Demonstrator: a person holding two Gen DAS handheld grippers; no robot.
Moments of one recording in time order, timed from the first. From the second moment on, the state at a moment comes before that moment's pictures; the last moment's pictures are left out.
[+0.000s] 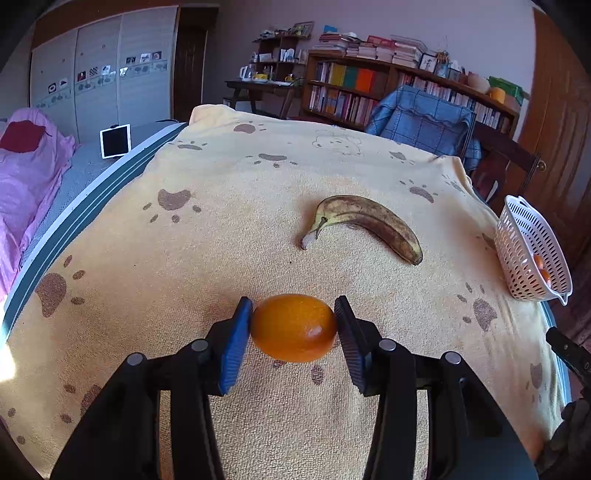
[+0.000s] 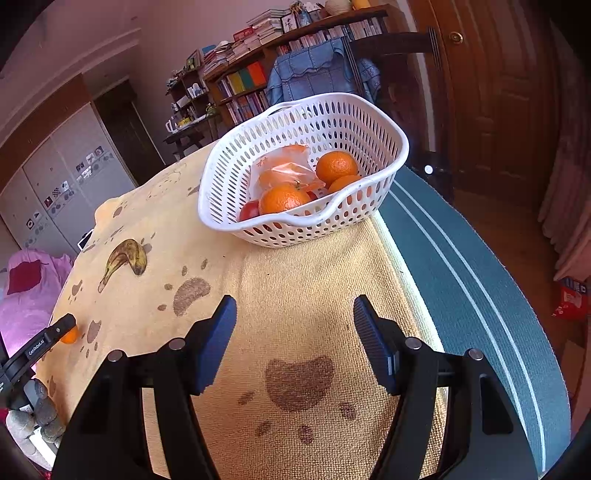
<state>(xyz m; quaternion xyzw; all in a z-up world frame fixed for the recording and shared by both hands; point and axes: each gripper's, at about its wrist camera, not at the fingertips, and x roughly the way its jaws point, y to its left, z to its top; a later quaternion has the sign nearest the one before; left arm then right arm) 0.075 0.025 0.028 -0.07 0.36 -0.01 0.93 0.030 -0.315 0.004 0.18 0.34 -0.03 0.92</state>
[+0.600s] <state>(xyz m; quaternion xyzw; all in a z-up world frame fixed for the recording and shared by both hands) 0.076 0.037 0.020 -0.11 0.36 -0.02 0.92 0.070 -0.227 0.044 -0.01 0.38 0.11 0.92</state>
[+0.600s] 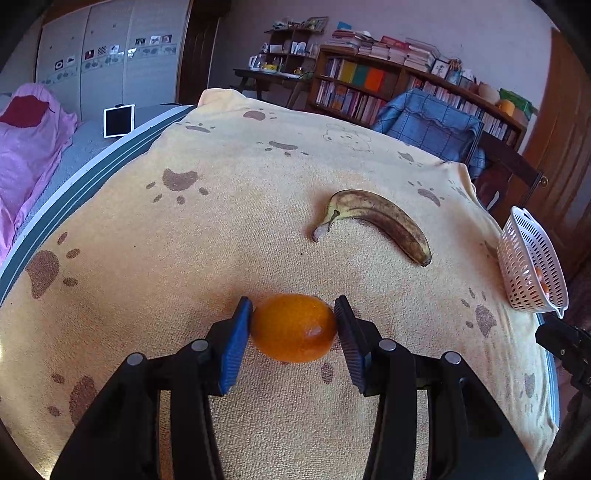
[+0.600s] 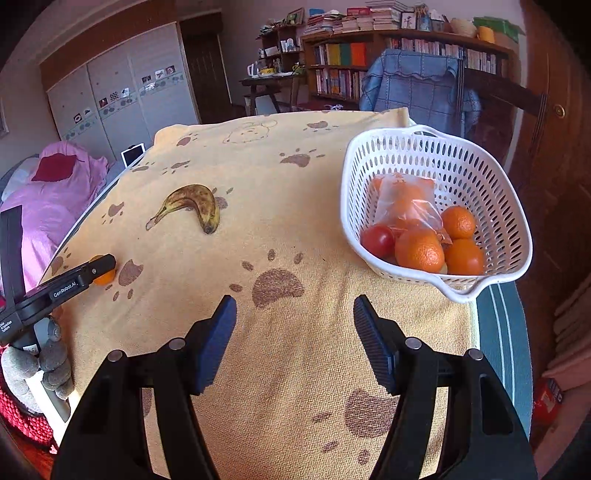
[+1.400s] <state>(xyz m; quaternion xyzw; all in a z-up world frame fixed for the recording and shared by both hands) 0.074 0.038 0.022 -0.11 0.35 -0.02 0.93 0.214 -0.137 0.026 0.03 0.40 0.20 0.89</state>
